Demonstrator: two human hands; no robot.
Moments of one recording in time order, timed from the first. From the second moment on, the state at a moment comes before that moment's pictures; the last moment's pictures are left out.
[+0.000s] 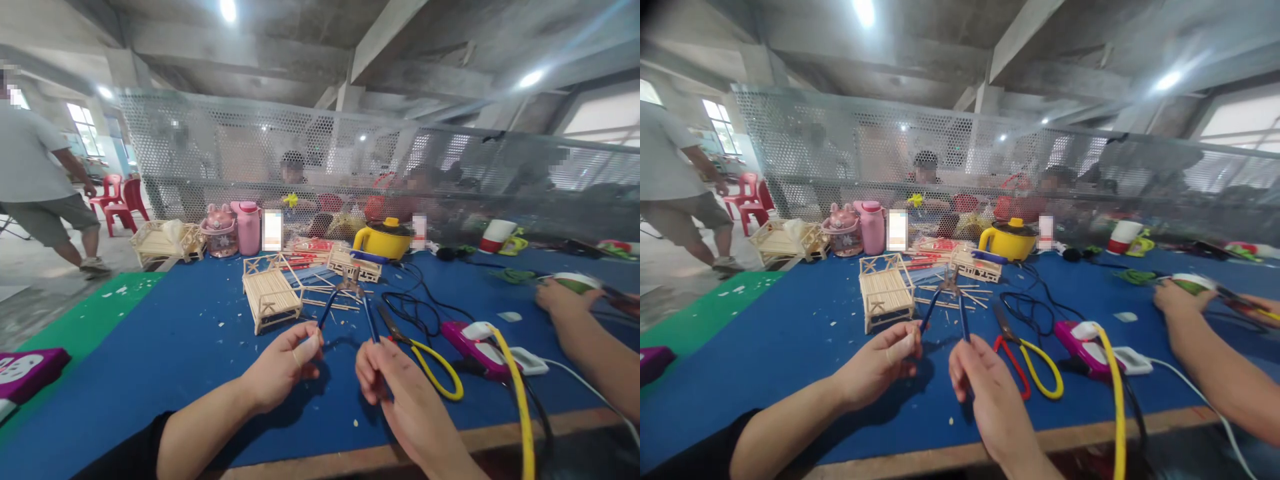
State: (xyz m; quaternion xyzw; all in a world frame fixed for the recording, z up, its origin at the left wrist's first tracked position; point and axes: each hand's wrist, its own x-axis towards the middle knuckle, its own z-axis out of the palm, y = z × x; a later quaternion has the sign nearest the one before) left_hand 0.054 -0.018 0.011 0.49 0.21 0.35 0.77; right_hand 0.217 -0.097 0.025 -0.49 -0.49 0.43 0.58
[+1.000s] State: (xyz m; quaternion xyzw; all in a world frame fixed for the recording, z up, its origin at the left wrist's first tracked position) left_hand 0.058 -0.020 0.018 0.50 0.36 0.45 0.65; right_hand 0.233 -0.071 0.042 -0.64 -0.72 0.15 0.21
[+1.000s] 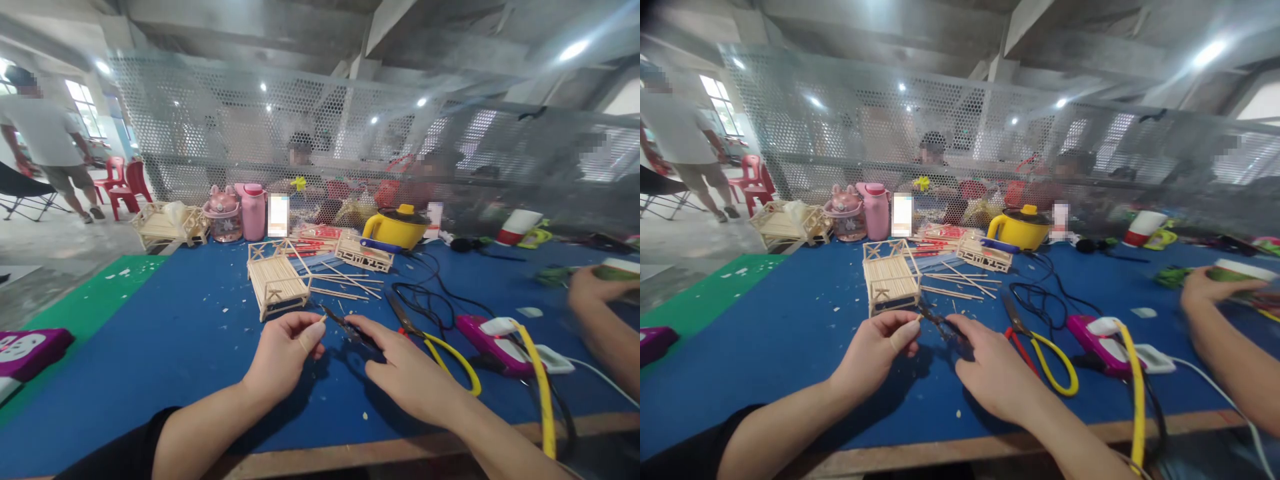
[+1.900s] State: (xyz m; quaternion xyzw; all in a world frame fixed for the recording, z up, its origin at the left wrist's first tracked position) left_hand 0.060 -0.022 0.014 0.45 0.38 0.51 0.62; right_hand 0.229 -0.076 0.035 -0.66 -0.71 0.14 0.17
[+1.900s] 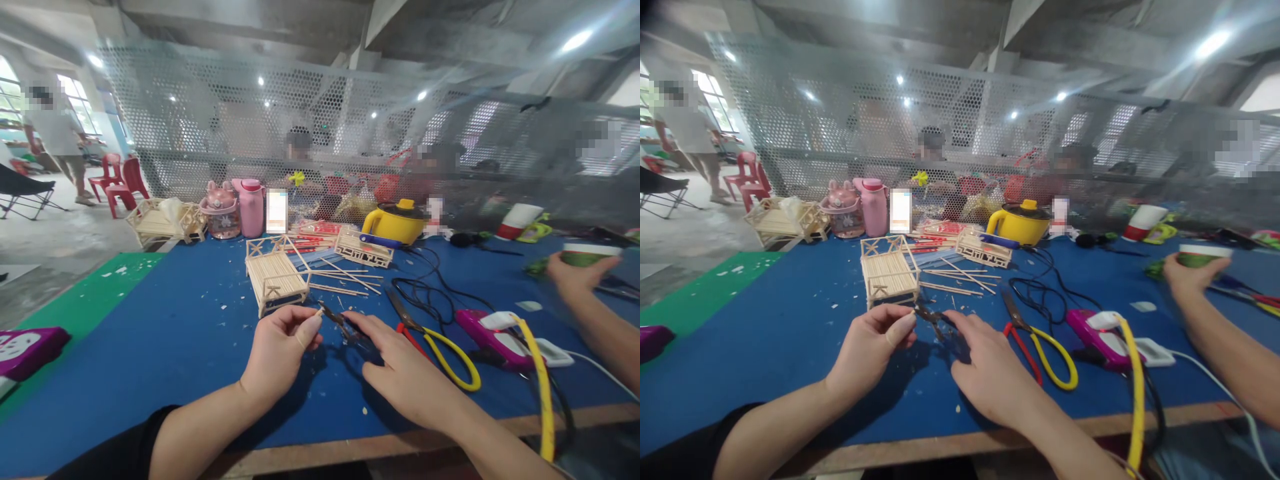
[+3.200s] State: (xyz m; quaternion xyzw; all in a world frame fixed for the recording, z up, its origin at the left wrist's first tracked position) left_hand 0.053 -0.027 0.007 0.65 0.31 0.42 0.55; right_hand 0.221 -0.077 0.030 -0.60 -0.74 0.16 0.25
